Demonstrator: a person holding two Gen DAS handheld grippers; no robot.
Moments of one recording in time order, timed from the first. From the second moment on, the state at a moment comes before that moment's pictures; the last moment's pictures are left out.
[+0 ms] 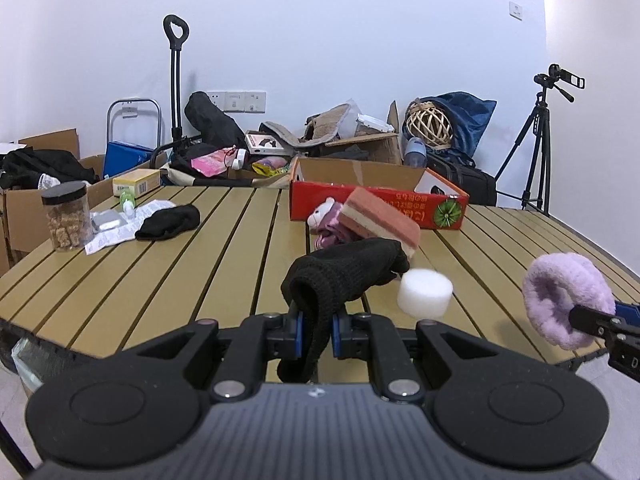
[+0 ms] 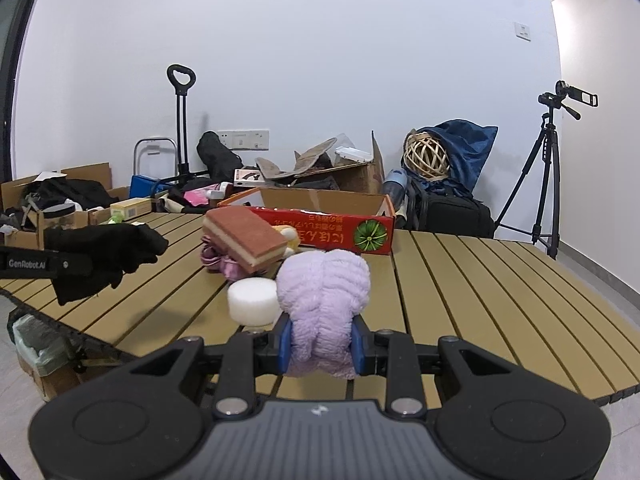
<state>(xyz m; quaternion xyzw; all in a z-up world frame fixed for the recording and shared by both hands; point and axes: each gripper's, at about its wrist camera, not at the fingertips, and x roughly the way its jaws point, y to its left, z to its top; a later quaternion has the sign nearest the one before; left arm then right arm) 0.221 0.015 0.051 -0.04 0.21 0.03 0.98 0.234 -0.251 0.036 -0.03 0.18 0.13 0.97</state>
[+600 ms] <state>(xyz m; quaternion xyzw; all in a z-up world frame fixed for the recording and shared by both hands) 0.152 0.016 0.012 -0.04 0.25 0.02 0.97 0.168 -0.241 -0.010 -0.03 0.23 0.15 0.96</state>
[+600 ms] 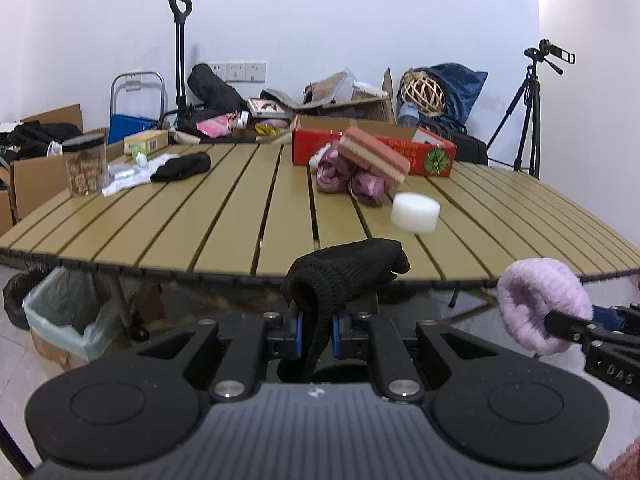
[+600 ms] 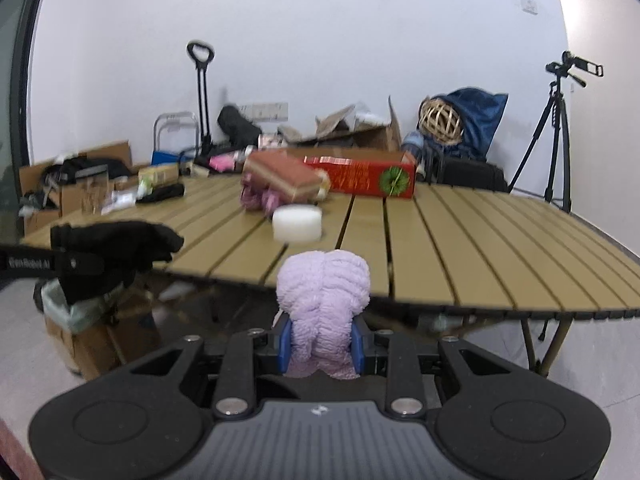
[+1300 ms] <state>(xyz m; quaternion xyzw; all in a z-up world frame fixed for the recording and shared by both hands) 0.126 0.039 -0.039 -0.02 0.34 0.07 0.94 0.161 -0.228 -0.084 -0.07 0.39 0.14 0.91</state>
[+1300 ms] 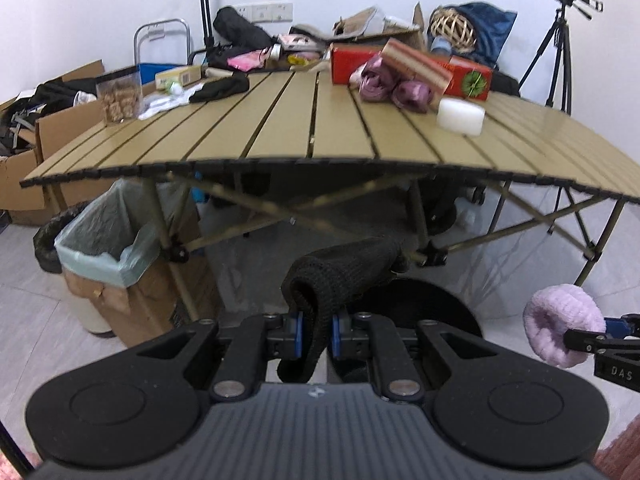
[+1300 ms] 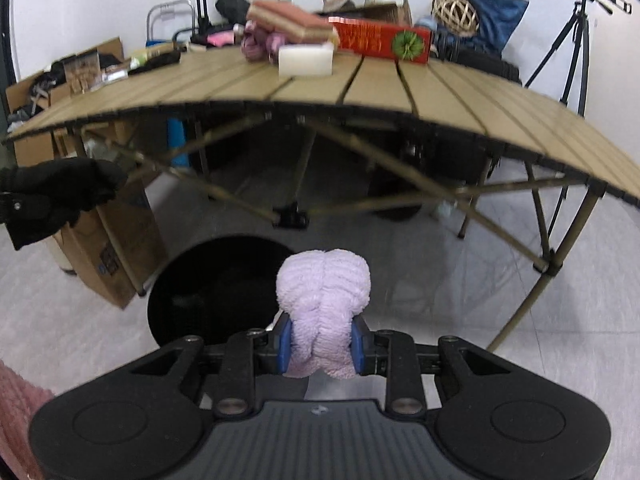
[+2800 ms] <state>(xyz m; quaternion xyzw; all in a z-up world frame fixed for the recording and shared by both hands) 0.129 0.091 -0.079 -0.05 0.41 0.11 0.90 0.220 -0.119 -0.134 -0.10 0.46 0.20 0.86</state>
